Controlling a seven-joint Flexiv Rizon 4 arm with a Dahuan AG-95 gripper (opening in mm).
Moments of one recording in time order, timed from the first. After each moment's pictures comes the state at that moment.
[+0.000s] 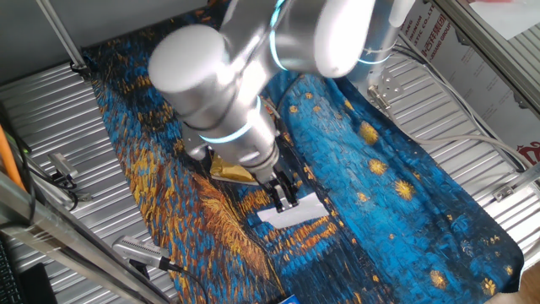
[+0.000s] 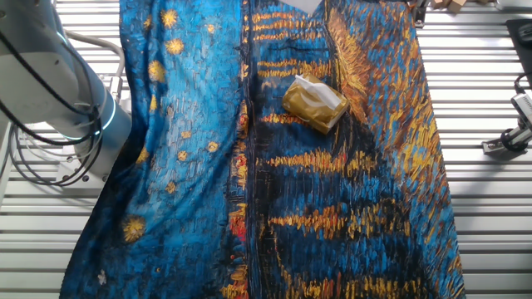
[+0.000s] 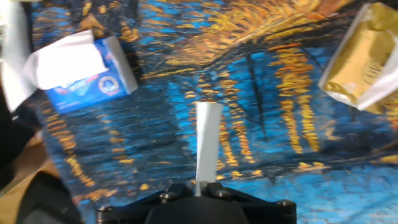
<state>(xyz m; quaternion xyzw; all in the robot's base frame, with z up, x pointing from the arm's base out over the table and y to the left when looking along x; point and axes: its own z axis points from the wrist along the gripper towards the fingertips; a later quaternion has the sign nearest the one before) 0.452 0.334 0.253 -0.10 -0.97 -0.13 0.17</state>
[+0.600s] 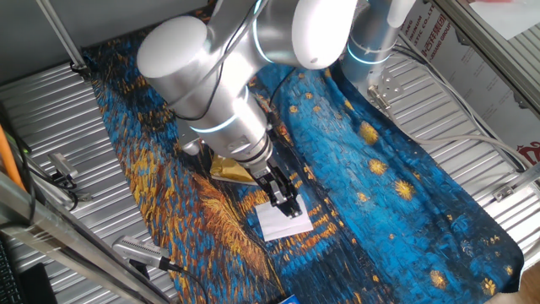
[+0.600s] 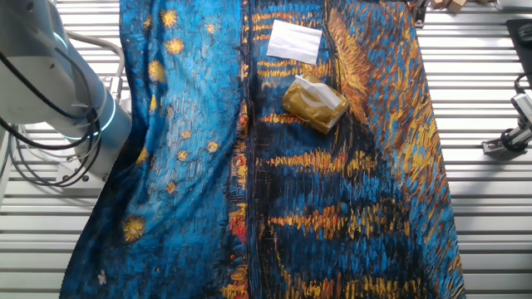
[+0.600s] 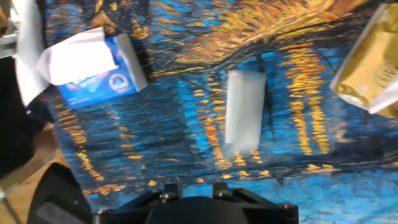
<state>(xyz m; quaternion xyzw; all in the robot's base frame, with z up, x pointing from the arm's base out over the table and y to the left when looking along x) 0.453 0.335 0.252 -0.10 -0.97 -0.13 0.17</state>
